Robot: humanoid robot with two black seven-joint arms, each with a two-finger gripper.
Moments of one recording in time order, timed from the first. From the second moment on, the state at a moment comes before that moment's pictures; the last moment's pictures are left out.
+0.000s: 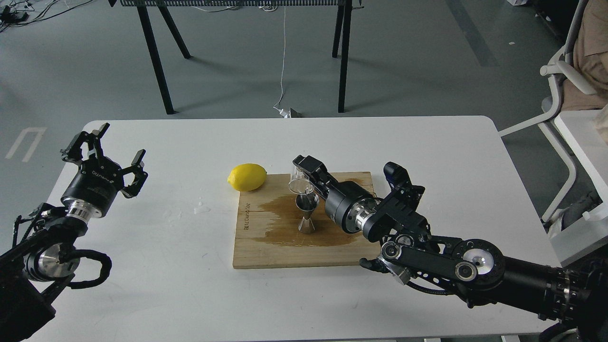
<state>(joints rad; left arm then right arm) -0.39 0.48 -0.82 -0.76 0.07 -0.49 -0.49 0.73 -0.18 0.25 1.38 -0.84 -0.47 -0.09</state>
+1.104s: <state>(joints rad) -0.38 0.48 -0.82 -0.76 0.07 -0.49 -0.49 0.77 -0.19 0.17 1.37 -0.91 -0.47 -0.08</state>
